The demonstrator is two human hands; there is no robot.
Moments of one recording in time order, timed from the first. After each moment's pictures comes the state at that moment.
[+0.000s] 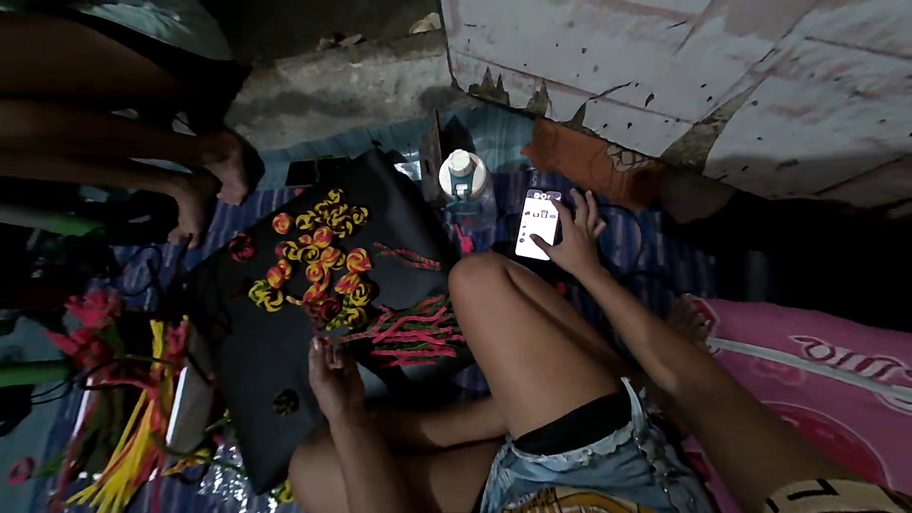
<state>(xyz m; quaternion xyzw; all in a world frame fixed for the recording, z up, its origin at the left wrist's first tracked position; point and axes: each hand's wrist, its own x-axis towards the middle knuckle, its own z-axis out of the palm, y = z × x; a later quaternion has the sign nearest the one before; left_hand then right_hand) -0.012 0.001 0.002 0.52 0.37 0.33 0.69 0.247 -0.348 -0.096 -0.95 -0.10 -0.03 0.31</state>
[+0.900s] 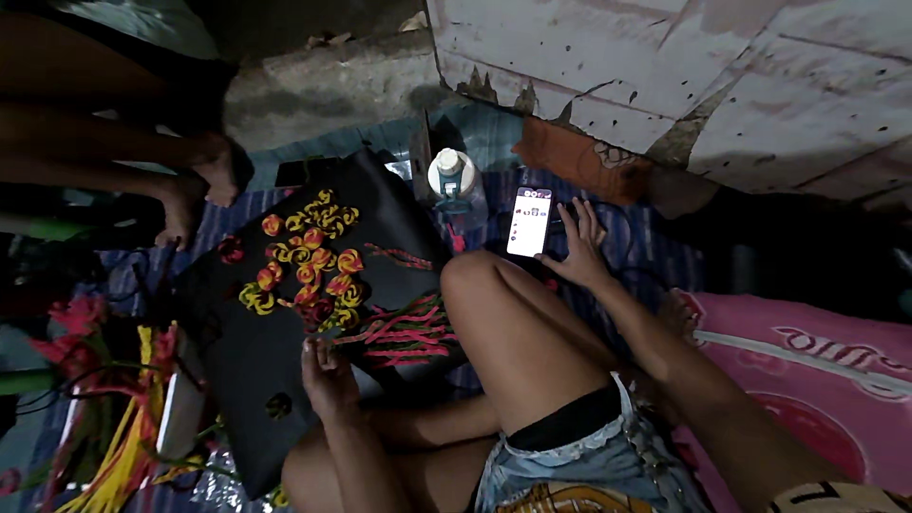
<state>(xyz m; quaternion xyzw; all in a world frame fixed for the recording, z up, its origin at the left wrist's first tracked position) -0.008 -0.003 0.006 0.52 0.37 0.33 0.70 0.225 -0.384 -0.110 -0.93 -0.15 -0.03 0.34</state>
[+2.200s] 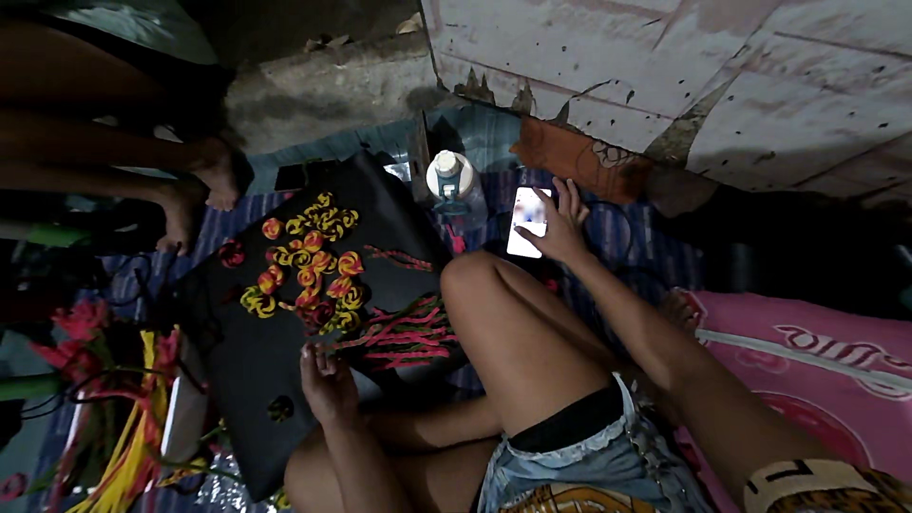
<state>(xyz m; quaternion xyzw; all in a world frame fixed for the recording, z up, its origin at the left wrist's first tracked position) -0.012 0.002 0.004 0.51 0.36 0.33 0.71 0.262 -0.342 -0.093 -0.94 -0.13 -0.04 0.32</state>
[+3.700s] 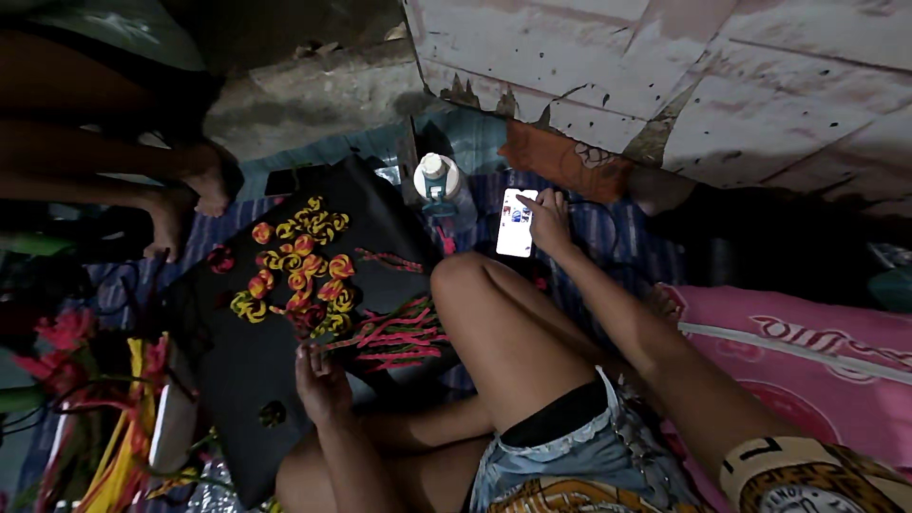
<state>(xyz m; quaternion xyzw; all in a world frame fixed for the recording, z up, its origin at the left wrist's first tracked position) -0.012 0.000 0.002 0.52 0.37 0.32 0.70 0.278 -0.337 -0.085 -0.94 -0.11 0.01 0.31</state>
